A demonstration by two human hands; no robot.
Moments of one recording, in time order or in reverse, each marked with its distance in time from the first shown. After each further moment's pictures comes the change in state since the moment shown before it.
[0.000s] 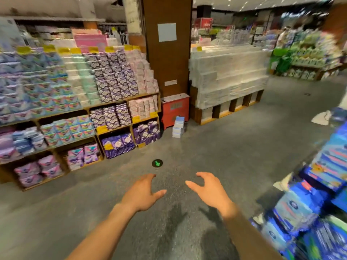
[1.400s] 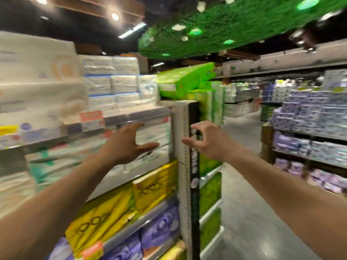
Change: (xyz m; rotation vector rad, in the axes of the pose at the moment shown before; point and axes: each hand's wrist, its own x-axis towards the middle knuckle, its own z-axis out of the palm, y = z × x) left_hand -1.276 0.197 -0.015 0.363 1.027 -1.103; right_hand -1.025 -0.283 0.070 0.050 -0.408 -1.680
